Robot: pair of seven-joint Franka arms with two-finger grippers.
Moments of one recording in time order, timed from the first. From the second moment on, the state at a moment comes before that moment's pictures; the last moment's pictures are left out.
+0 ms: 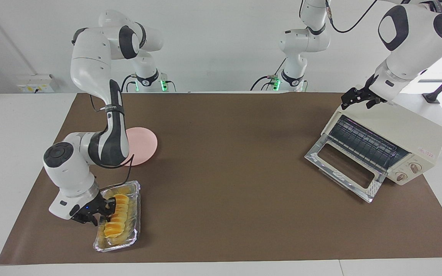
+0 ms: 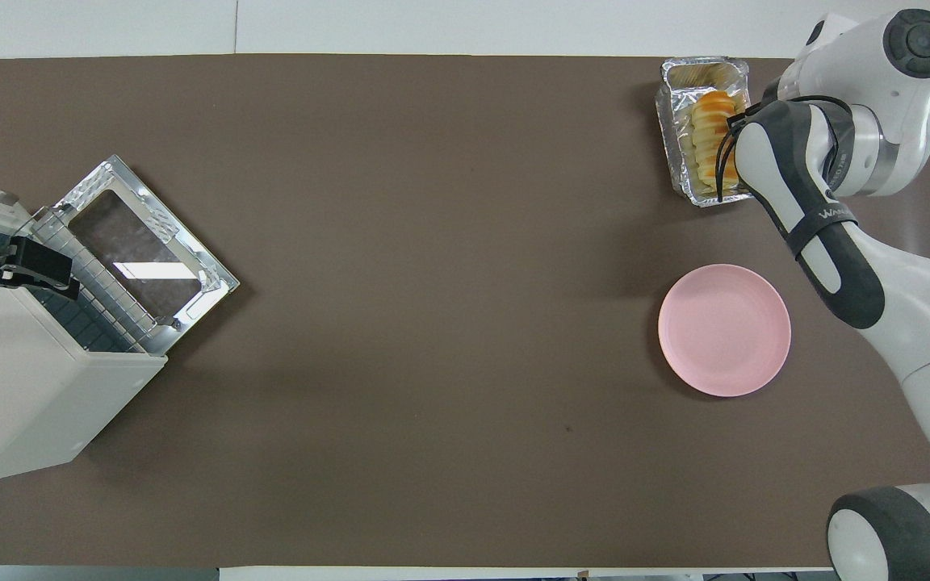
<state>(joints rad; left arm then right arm) -0.05 0.02 0.04 -1.64 -0.02 1.45 0.01 -0.05 0.78 0.01 -1.25 -0.03 2.23 -0.39</state>
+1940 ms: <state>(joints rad) -0.05 0.02 0.04 -1.64 -0.02 1.45 0.01 0.45 0.57 0.03 -1.23 0.14 1.82 0.50</state>
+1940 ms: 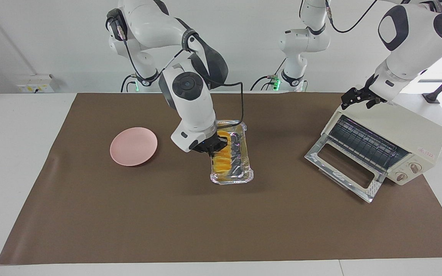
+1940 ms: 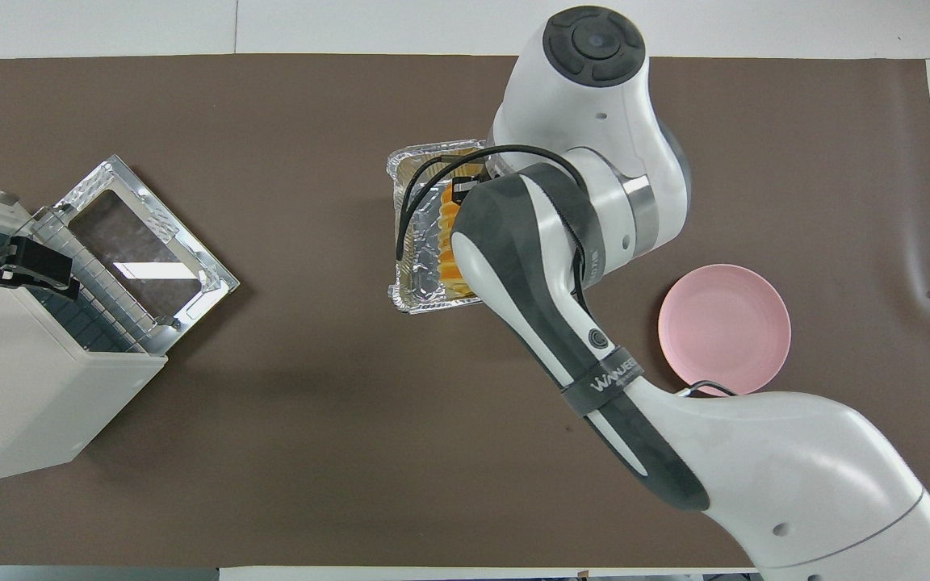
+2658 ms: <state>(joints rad) -0.05 0.02 0.04 -1.64 -0.02 1.45 0.01 0.54 0.42 0.03 -1.77 0.14 2.33 0.55</state>
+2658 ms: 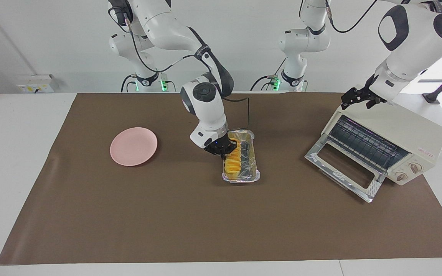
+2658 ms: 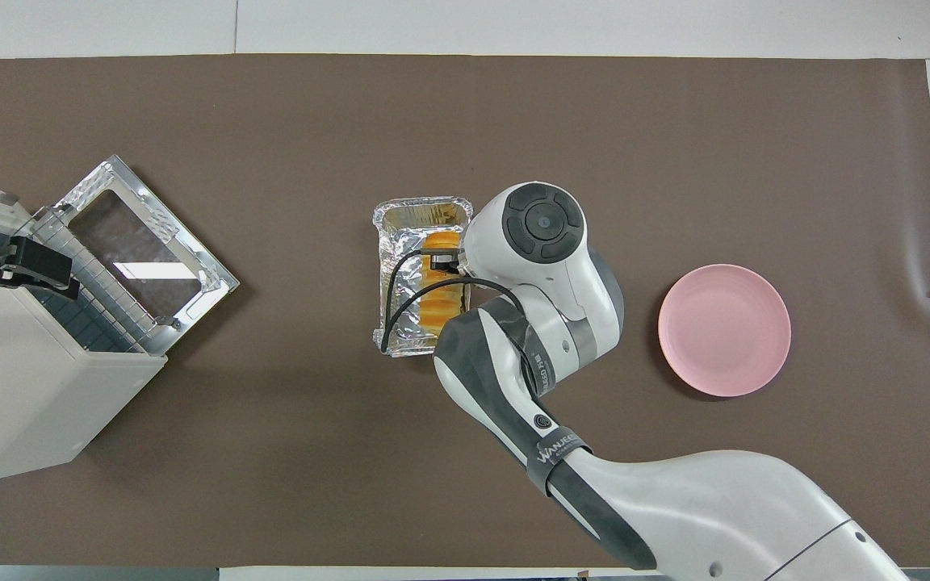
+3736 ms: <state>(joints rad) -0.07 -0.01 0.03 -1.64 -0.02 1.49 0.02 0.33 0.21 0.00 -1.73 0.14 2.05 0.39</state>
